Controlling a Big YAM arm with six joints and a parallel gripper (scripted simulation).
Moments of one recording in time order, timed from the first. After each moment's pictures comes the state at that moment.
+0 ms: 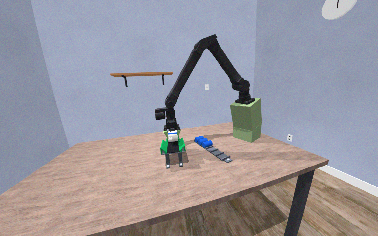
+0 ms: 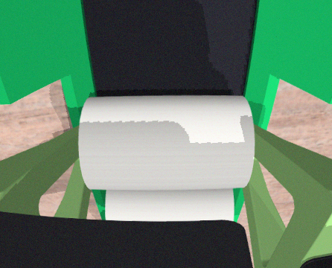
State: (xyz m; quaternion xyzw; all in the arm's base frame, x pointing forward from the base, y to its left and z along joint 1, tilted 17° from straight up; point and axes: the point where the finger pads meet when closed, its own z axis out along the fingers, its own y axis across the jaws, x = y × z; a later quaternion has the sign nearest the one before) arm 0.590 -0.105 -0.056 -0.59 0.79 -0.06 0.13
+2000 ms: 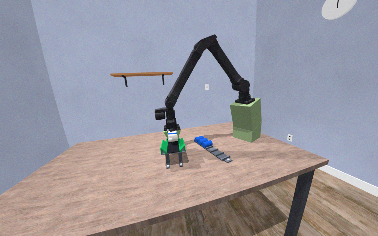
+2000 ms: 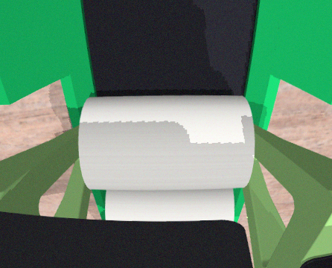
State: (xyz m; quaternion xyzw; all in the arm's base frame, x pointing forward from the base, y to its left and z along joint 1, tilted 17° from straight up) arm 0.590 -0.105 -0.056 -0.59 0.79 -0.06 0.13
